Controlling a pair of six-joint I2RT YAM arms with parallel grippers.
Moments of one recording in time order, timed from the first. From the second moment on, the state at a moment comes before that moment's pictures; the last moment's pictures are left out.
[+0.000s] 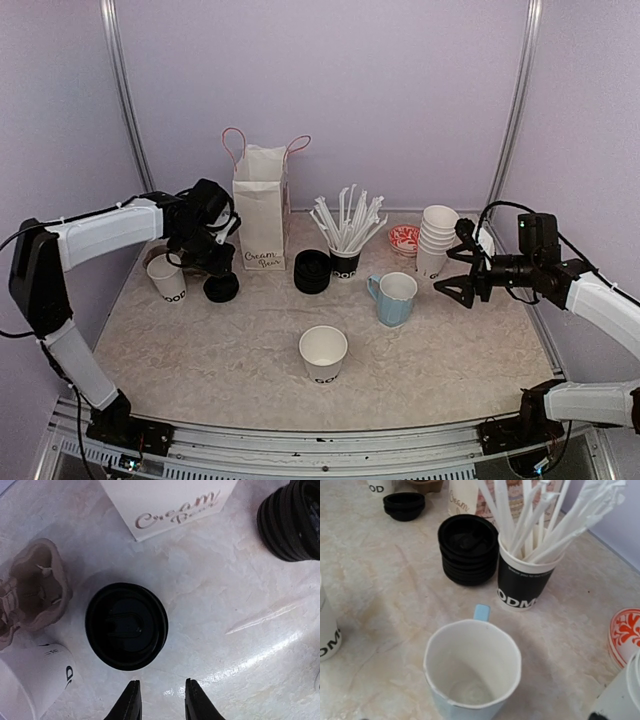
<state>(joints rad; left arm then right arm) -0.48 1.64 1.34 -0.78 -0.11 -0.08 0.21 1.01 0.71 -0.24 -0.70 -0.51</state>
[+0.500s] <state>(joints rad) -0.53 1.88 1.33 -0.74 -0.21 -0.05 0.21 1.01 0.71 -0.25 -0.74 -0.54</state>
